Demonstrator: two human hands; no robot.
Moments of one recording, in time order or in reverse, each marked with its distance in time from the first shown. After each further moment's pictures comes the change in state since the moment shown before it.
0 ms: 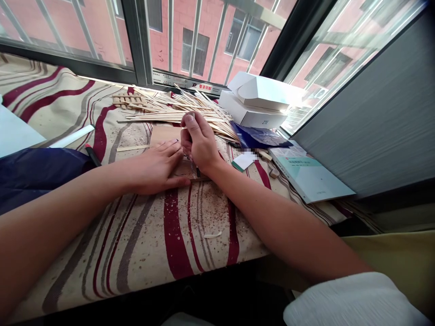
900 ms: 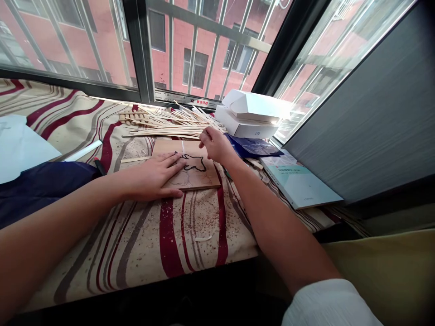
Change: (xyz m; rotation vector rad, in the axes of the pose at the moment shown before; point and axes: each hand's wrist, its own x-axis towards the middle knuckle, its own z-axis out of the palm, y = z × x) left_hand -0.005 -0.001 -0.006 0.048 -0.130 -0.031; right_hand 0.025 -0.027 -0.075 -0.926 -0.043 0.120
